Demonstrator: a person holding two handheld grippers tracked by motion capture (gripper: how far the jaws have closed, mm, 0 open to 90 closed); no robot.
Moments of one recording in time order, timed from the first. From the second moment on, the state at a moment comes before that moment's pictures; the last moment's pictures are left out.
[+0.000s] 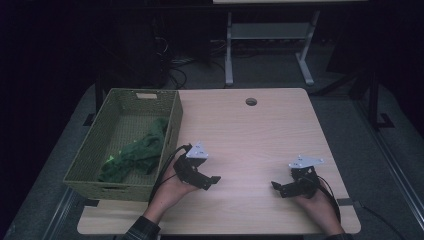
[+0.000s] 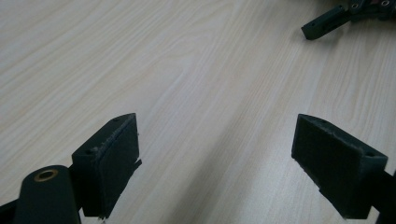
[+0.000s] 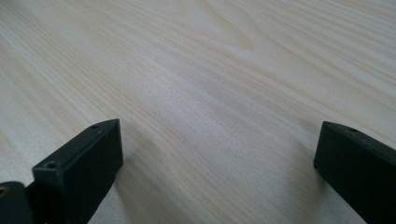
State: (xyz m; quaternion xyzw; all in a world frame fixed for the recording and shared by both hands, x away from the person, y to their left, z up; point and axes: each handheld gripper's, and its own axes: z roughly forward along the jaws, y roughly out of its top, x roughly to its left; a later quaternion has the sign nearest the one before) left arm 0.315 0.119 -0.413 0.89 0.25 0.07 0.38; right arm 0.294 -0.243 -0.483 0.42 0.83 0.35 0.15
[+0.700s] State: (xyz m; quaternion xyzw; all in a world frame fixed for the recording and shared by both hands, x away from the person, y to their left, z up) left arm 0.323 0.124 -0.380 0.88 0.24 0.08 0.40; right arm 0.294 -0.243 -0.483 0.42 0.83 0.35 0.15
